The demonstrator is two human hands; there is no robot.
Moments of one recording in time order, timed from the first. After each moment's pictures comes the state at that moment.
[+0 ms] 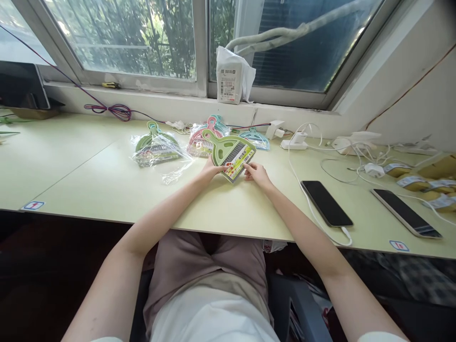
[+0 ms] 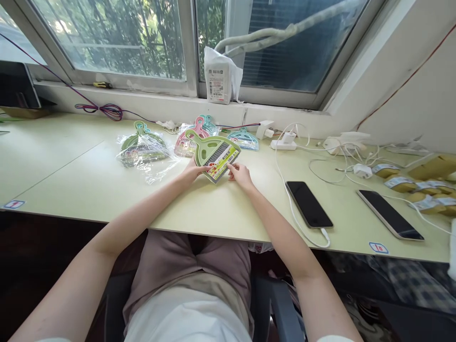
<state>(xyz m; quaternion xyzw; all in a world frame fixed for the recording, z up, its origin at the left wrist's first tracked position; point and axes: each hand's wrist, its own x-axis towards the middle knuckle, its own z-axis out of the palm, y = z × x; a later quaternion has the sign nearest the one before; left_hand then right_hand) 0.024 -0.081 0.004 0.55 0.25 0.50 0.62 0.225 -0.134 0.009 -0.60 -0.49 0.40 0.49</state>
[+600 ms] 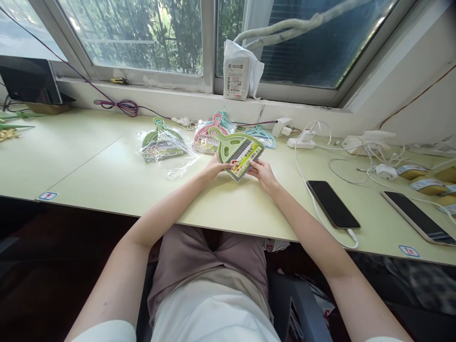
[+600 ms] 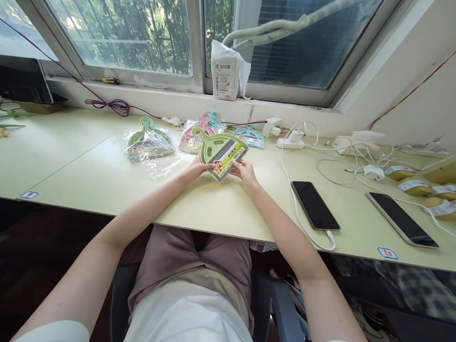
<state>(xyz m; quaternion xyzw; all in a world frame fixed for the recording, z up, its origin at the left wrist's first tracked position) 0.021 -0.088 0.013 0.56 0.27 0.46 0.63 0.215 -0.142 0.018 -0.49 -0.39 0.52 0.58</state>
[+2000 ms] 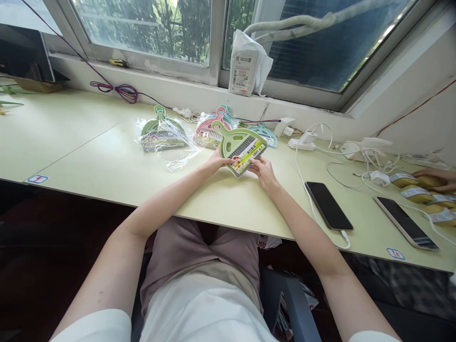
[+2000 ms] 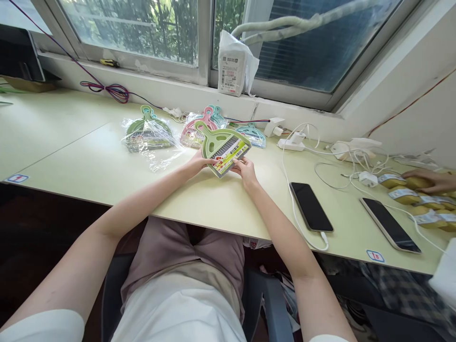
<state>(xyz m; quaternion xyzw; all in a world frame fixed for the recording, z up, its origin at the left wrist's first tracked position) 0.023 -0.095 0.019 0.57 0.26 0.46 0.63 0.217 -0.142 0.012 -0.49 -0.44 0.49 0.58</state>
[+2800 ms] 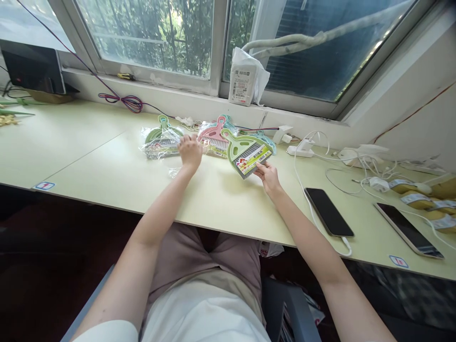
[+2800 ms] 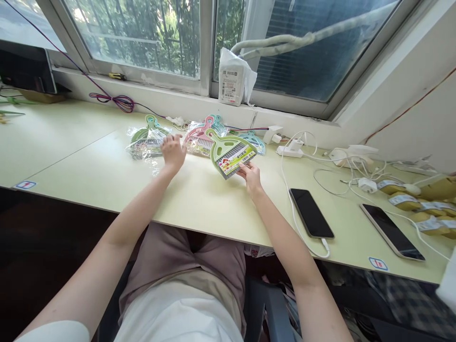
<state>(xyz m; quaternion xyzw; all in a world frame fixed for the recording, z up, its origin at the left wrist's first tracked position) -0.045 -0.052 0.039 0.65 0.66 0.39 0.00 0.228 -0.141 0.016 -0.46 -0.40 0.47 0.65</state>
